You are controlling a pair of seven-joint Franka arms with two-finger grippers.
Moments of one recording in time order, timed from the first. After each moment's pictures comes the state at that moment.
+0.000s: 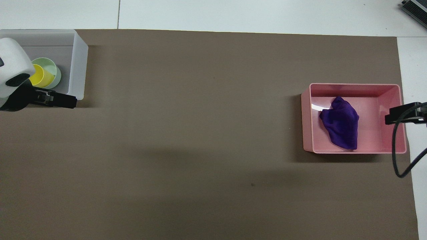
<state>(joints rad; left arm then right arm) -0.02 -0.05 -0.11 -1.68 -0.02 1.75 0.10 0.01 -0.07 -0.07 -1.59 -0.02 1.49 0.03</state>
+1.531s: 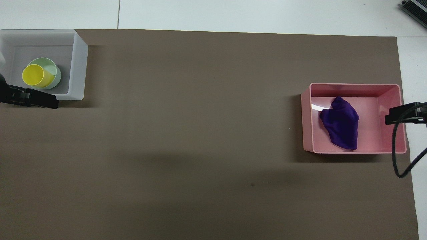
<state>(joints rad) -0.09 -0.01 -0.01 -1.55 -0.02 1.59 0.09 0.01 -0.07 -0.07 -1.59 -0.02 1.49 0.03</state>
